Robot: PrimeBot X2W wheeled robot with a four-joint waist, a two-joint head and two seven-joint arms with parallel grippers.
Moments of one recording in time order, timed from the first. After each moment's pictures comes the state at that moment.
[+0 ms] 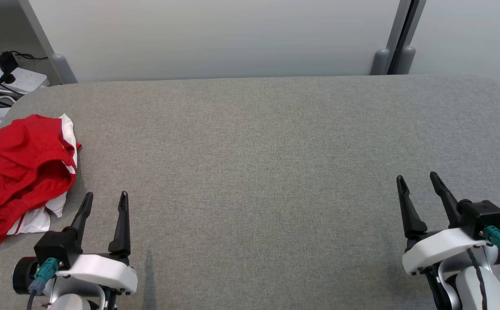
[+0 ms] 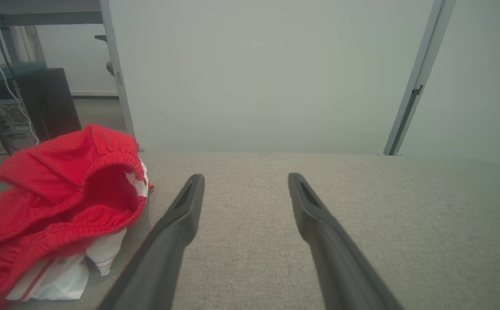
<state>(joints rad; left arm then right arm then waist) -0.13 0.04 0.10 0.32 -0.13 -0.12 -0.23 -0.24 -0.10 0.07 0.40 0.19 0.13 -0.23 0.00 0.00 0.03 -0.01</state>
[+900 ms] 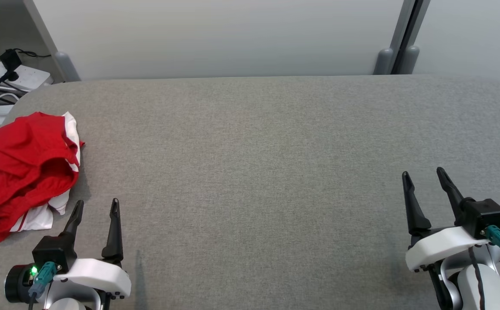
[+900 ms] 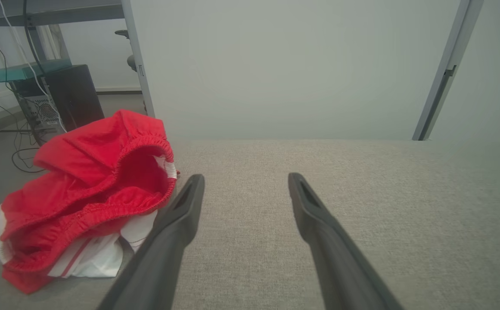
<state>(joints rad) -0.13 0.04 0.14 0.37 -0.05 -0.09 -0.25 -0.25 -0.08 0.02 0.40 0.10 0.13 -0.25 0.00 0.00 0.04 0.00</state>
